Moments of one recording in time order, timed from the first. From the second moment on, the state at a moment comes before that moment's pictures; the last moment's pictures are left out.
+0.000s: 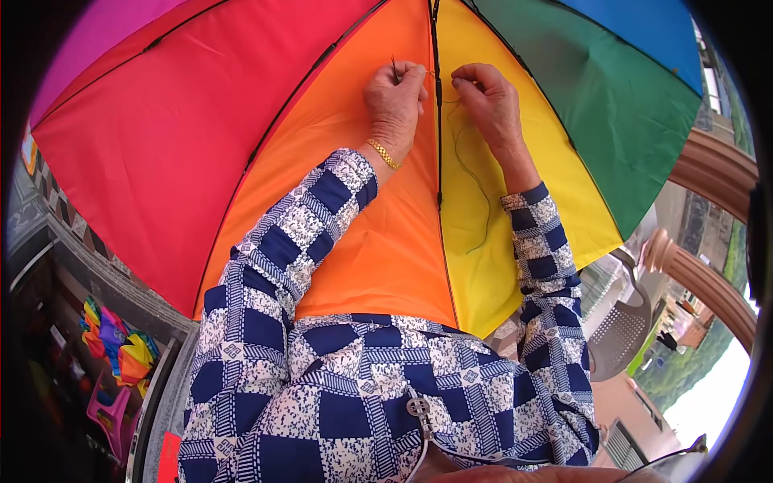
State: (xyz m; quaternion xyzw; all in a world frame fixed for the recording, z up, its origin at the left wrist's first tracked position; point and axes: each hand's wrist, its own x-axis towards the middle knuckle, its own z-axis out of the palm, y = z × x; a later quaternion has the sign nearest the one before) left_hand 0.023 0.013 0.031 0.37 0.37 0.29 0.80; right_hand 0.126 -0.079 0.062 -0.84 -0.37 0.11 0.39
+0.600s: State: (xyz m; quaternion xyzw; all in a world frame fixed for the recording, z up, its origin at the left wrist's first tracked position) left_hand 0.024 0.012 0.029 0.35 0.37 0.30 0.80; right_hand 0.128 -0.082 0.052 -0.83 -0.36 0.11 0.42
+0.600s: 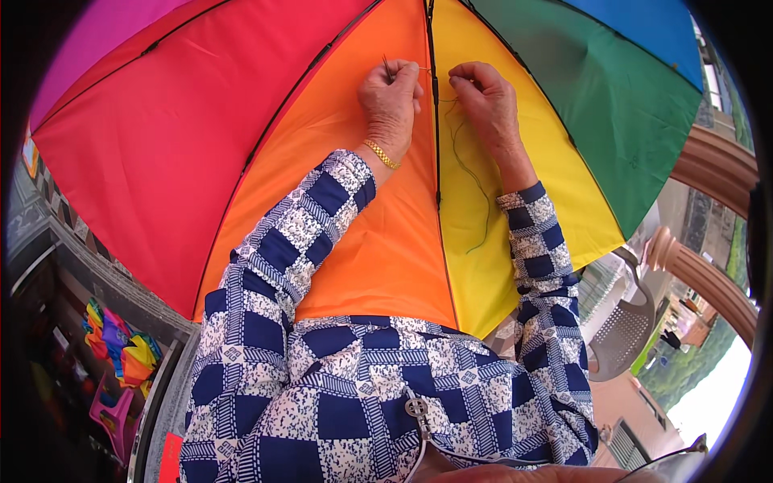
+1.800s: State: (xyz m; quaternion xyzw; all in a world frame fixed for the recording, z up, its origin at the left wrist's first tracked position) left_hand 0.034 0.010 0.033 0.35 0.39 0.27 0.81; right_hand 0.119 -0.072 0.048 -0.81 -0.45 0.04 0.38
